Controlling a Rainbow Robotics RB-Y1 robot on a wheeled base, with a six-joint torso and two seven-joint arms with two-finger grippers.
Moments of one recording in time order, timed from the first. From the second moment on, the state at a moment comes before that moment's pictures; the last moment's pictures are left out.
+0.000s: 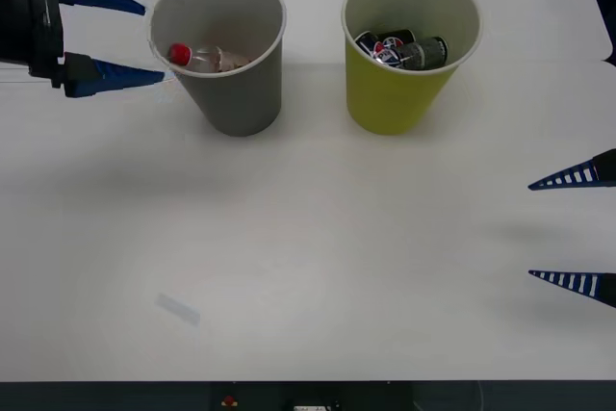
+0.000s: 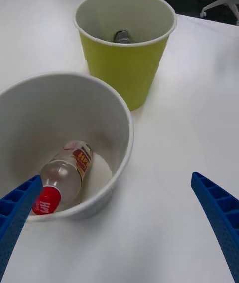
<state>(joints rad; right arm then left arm) 0.26 -1.13 -0.26 -2.01 1.31 -1.13 -0.09 -0.61 1.13 -0.14 -1.50 -1.16 -1.19 0.41</state>
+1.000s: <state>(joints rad) 0.26 -1.13 -0.26 -2.01 1.31 -1.13 -0.09 -0.09 1.23 0.07 -1.64 -1.03 -1.29 -0.12</state>
